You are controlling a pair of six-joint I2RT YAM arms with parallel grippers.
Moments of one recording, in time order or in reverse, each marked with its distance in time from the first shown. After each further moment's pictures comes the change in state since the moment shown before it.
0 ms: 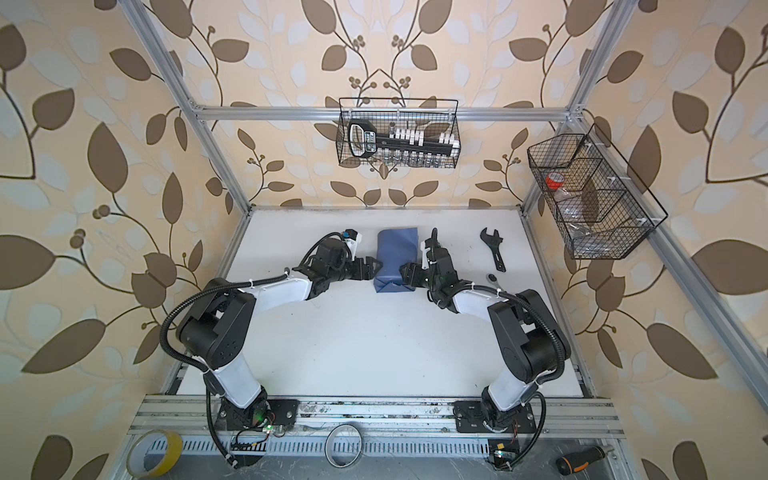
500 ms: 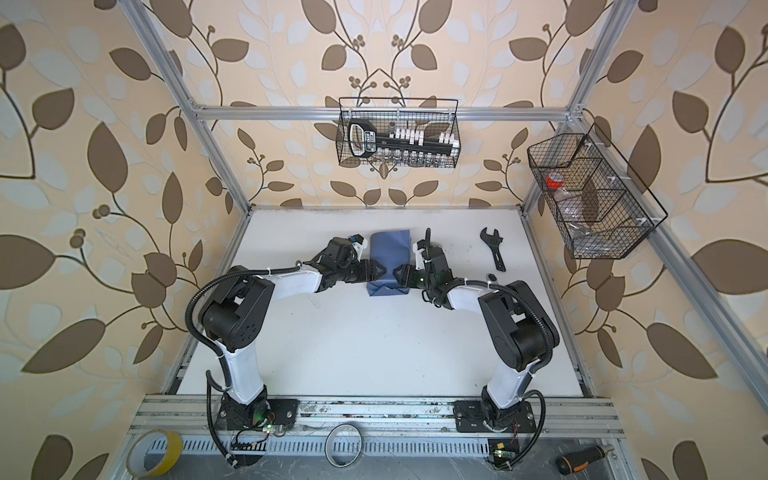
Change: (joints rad) left arm 0.000 0.059 -0.027 -0.053 0.103 -0.096; right arm 0.033 0.055 0.026 -0.004 -0.103 0.006
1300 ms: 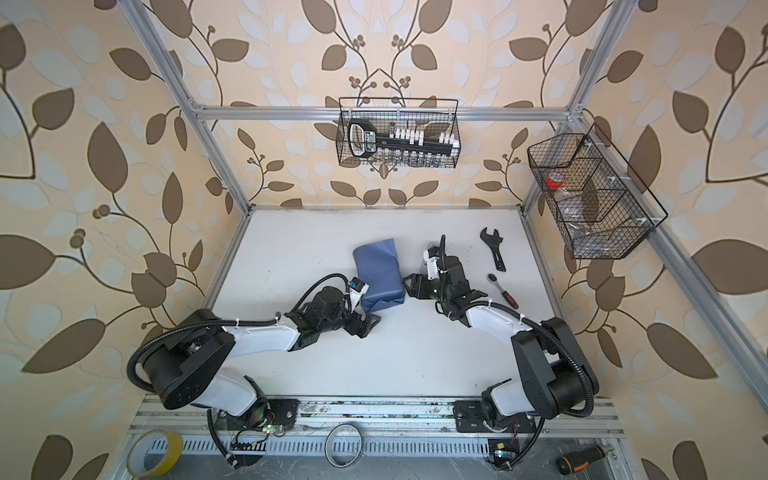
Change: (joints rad) left arm -0.210 -0.315 -0.509 0.228 -0.286 0.422; right arm -0.055 -0.299 -0.178 -0.123 -0.013 -0.062
